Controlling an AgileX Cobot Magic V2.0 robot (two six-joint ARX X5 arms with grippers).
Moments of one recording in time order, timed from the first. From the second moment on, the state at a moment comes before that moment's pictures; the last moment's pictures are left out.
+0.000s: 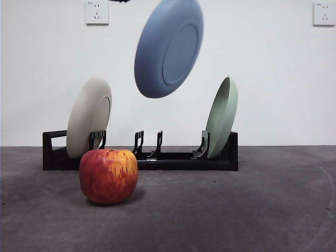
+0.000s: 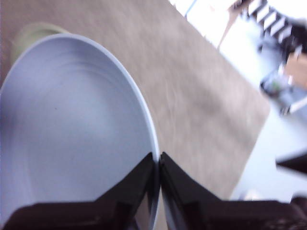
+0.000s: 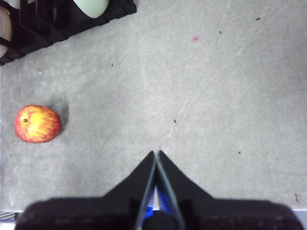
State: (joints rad) left arm -0.59 1.79 2.02 -0.95 0.46 -0.13; right arm -0.05 0.75 0.98 -1.18 -0.35 0.24
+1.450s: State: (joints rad) left arm -1.21 1.80 1.46 -0.64 -0.28 0.16; right arm -0.05 0.64 0.98 -1.16 -0.13 0.26
